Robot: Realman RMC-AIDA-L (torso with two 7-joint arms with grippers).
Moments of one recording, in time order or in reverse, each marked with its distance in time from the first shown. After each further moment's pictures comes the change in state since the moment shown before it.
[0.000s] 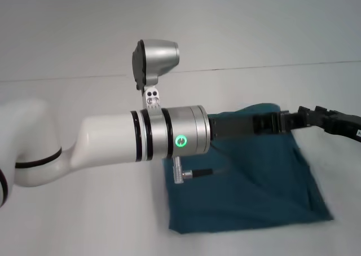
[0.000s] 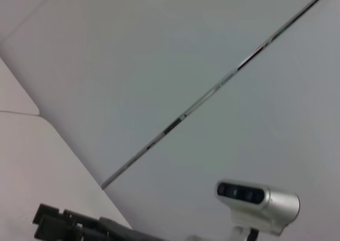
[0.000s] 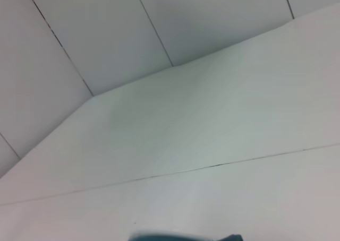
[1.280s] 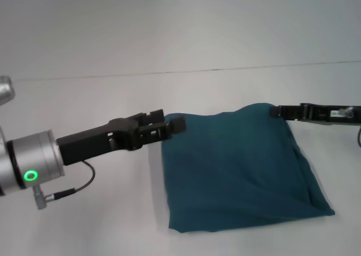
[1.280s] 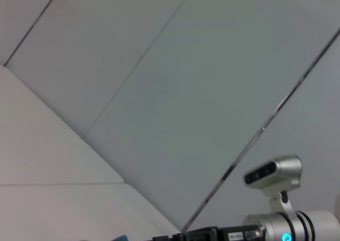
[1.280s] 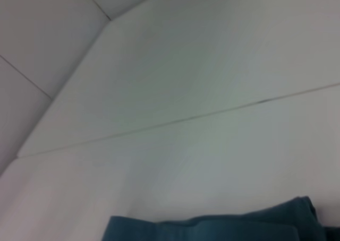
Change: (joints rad) left arm 0.333 0.032 -0.750 0.182 0.621 0.400 0.172; right arm 0.200 -0.077 -0.023 -0.014 -0.370 -0.072 0.518
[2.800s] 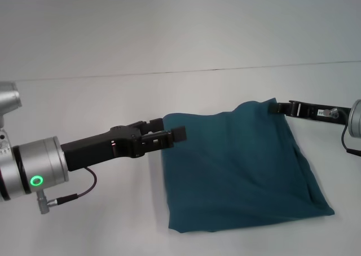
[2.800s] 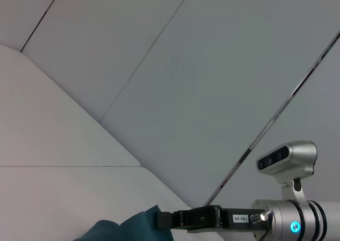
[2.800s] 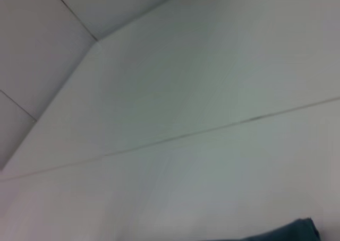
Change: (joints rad) left arm -0.003 -0.015 -0.027 -0.006 0.067 -0.034 0.014; right arm -0.009 0.054 -0.010 0.028 0.107 0.119 -0.108
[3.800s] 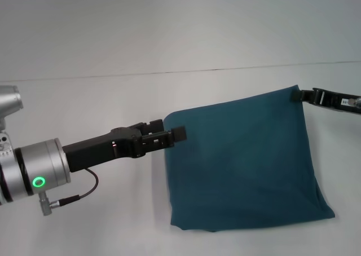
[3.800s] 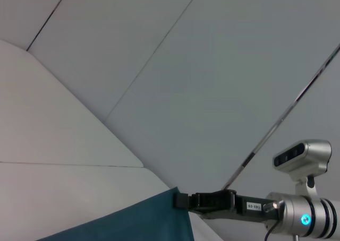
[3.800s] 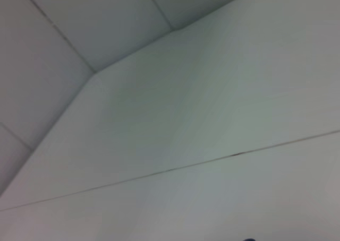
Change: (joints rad) left arm -0.002 -0.002 -0.004 -0.022 -0.006 -0.012 0.000; right arm -0.047 -0.028 -0.006 -0.066 0.059 -0.033 0.021
